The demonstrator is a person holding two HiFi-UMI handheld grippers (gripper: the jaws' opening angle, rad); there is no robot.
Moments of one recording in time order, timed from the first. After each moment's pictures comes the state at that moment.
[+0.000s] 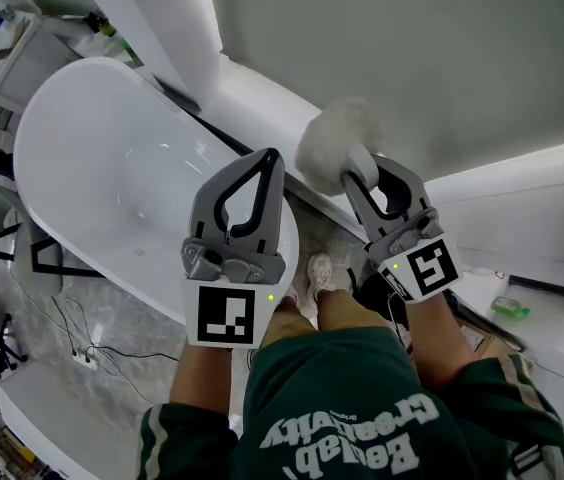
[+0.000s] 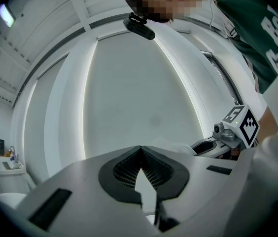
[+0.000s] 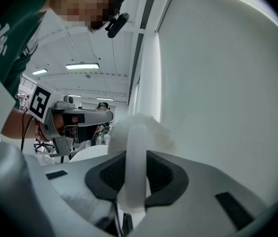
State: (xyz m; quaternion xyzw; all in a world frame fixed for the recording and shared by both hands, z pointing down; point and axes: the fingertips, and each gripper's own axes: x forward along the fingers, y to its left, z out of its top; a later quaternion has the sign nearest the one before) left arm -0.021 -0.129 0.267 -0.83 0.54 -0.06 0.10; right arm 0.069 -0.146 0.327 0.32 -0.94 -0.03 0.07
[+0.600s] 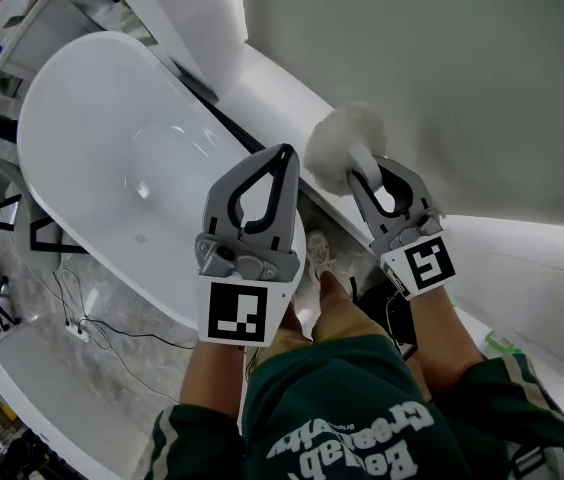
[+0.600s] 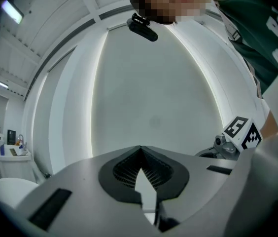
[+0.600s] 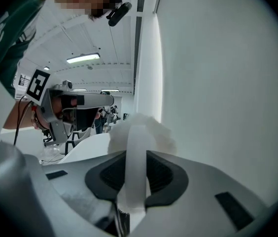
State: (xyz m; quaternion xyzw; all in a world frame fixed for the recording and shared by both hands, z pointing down) left arm -0.039 -0.206 0.316 -0.80 0.59 -0.05 0.05; right arm 0.045 -0.228 0.408 0.28 -0.95 0.00 0.13
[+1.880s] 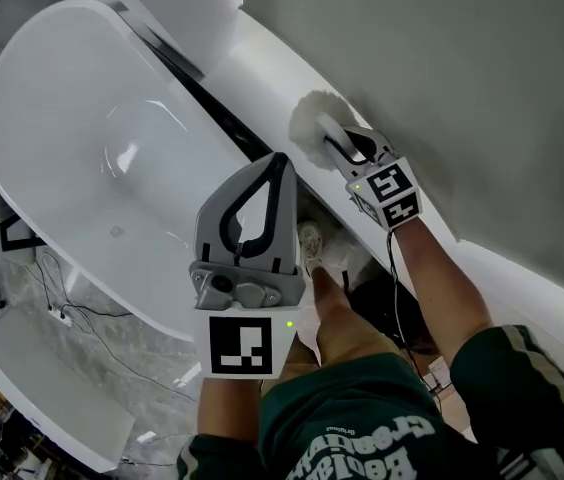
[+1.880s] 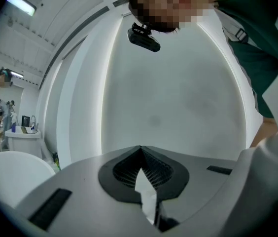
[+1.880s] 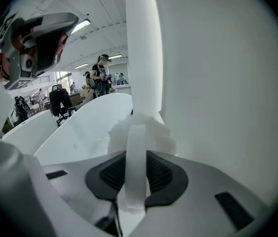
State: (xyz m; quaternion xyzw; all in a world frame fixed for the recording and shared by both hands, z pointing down) left arm -0.069 -0.261 0.430 -0.76 0.65 -0.05 -0.02; right arm 0.002 -0.331 0.674 0.19 -0.92 0.09 0.32
